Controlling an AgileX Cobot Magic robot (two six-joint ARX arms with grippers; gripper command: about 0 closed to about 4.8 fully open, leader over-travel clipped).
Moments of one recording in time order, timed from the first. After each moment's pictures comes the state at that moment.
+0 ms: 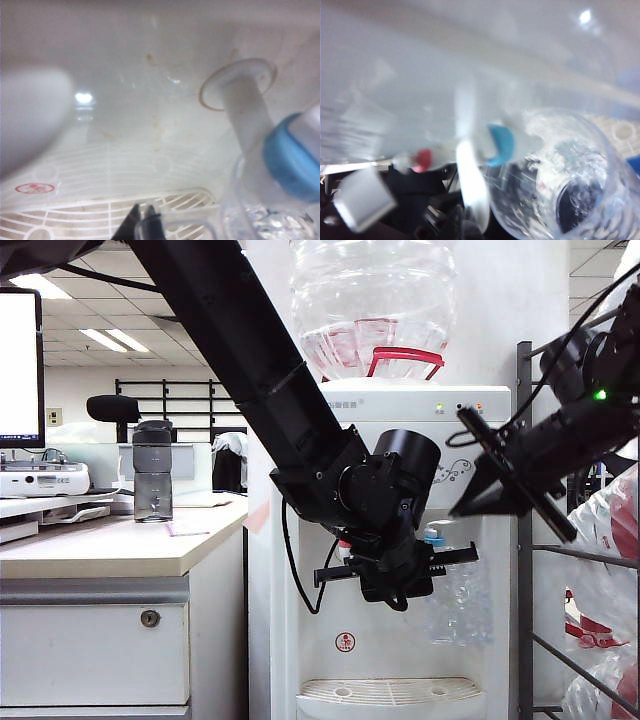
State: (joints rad) left arm -0.78 2.55 1.74 0.30 -0.43 -0.43; right arm 0.10 1.93 1.11 0.16 -0.58 0.79
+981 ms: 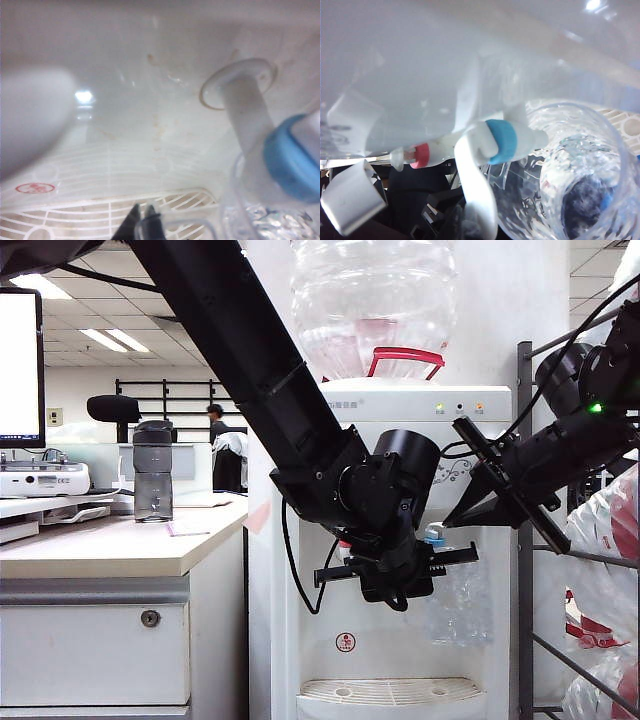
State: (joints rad) left arm -0.78 2.55 1.74 0.30 -0.43 -0.43; right arm 0.11 1.96 1.12 0.17 -0.59 0.78
